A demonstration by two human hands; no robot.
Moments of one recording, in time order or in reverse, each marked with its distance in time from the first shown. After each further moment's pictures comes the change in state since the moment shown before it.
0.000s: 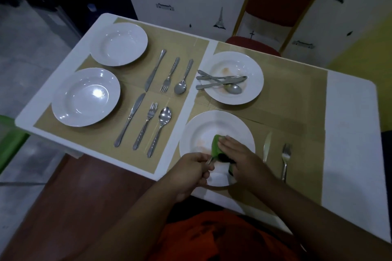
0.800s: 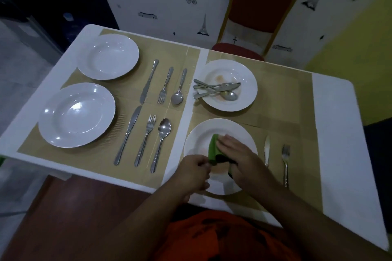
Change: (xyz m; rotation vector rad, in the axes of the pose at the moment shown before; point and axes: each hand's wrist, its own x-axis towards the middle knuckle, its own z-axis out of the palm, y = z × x) left_hand 0.009 0.023 -0.026 0.250 0.024 0.043; right_hand 0.018 -0.043 0.000 0.022 0.151 0.072
